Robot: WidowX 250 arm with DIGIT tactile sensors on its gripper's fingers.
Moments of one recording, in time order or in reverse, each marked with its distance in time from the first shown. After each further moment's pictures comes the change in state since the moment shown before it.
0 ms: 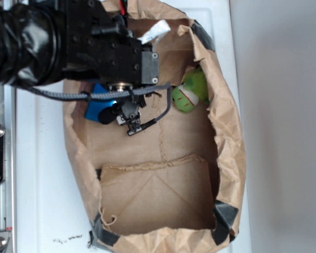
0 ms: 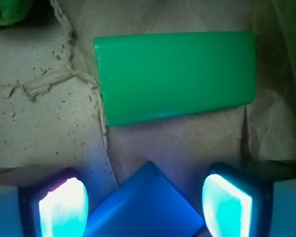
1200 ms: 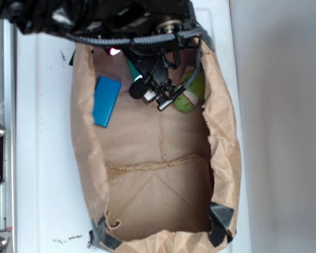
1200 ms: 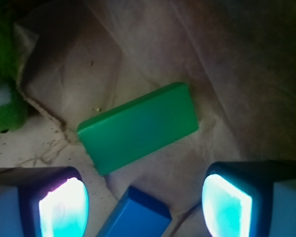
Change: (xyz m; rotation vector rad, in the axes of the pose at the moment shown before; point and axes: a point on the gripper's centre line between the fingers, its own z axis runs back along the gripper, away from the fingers) arm 0.027 0.018 0.023 -0.032 0.076 0.245
